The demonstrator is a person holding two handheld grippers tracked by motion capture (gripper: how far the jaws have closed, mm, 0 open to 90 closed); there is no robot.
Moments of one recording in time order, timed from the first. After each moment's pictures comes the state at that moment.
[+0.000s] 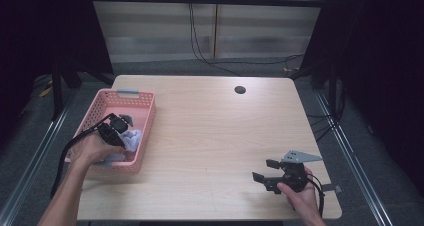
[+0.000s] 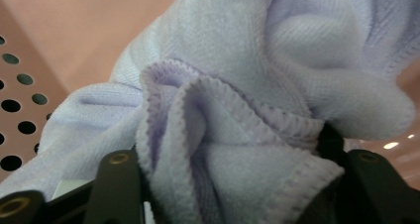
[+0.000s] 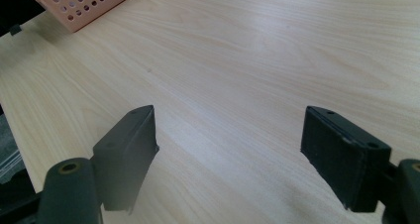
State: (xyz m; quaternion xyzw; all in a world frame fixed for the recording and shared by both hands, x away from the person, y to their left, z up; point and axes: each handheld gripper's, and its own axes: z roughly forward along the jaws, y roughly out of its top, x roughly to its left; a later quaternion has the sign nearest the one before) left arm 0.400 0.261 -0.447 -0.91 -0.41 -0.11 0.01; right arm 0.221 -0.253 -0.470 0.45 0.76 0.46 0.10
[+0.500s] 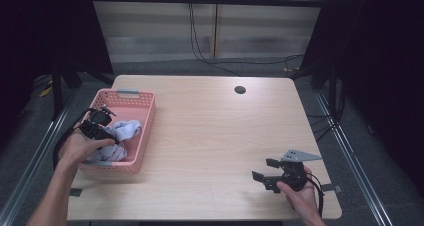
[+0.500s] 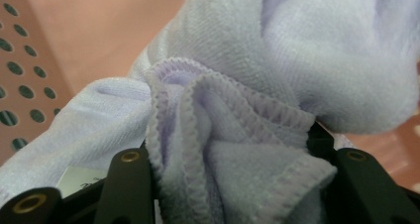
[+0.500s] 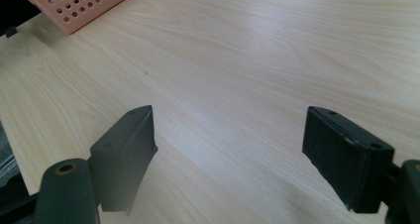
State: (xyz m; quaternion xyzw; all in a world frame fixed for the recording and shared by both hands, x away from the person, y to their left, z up) left arm 0.399 0.299 -0.423 -0.88 -0.46 -0.07 -0.14; right arm 0.224 -0.252 -0.471 0.45 0.76 0.46 0.11
